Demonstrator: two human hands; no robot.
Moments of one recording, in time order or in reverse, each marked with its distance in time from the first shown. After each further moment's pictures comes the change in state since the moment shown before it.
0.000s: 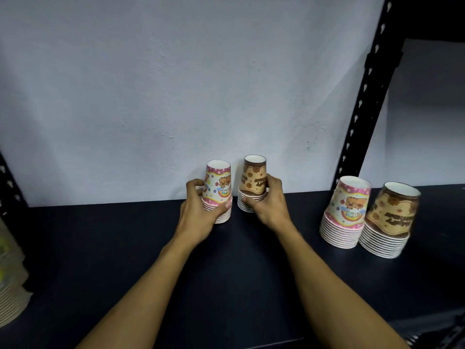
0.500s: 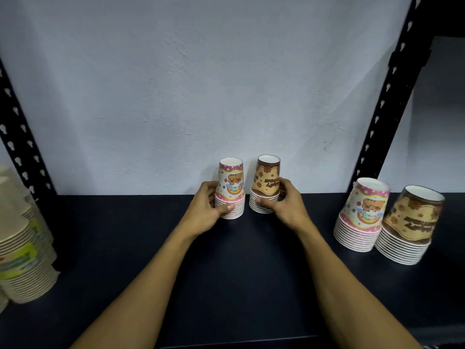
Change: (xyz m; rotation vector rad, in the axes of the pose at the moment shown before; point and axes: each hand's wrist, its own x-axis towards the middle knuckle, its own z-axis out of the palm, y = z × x) left_hand 0.013 -0.022 -0.018 -0.118 -0.190 -0.118; right_hand -0.002 0.004 -0.014 0.185 -0.193 0.084
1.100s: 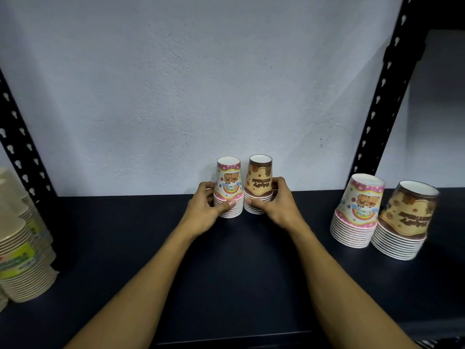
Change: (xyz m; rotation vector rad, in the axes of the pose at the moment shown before) left_hand -0.006 0.007 0.008 0.055 0.048 -0.023; right_hand -0.006 -0.002 0.006 -0.083 -0.017 0.000
